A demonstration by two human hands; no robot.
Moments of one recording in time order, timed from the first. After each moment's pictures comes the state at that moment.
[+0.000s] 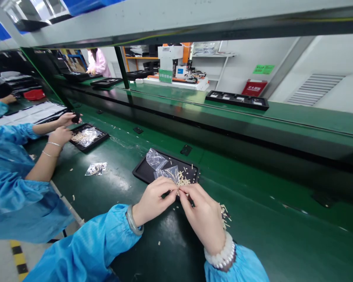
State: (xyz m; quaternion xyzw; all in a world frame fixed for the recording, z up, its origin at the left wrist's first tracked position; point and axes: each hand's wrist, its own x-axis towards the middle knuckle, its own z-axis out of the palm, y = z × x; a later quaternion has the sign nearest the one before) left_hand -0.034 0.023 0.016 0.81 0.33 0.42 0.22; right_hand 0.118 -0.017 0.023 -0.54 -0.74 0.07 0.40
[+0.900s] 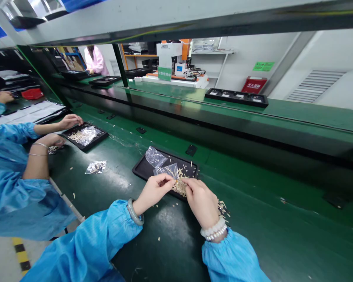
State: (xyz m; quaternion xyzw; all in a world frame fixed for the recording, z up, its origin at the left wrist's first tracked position) left_hand -0.031 0.036 -0.001 0.66 0.43 0.41 0.46; right_hand 0.130 0.007 -0.005 -0.62 -0.73 0.01 0.27
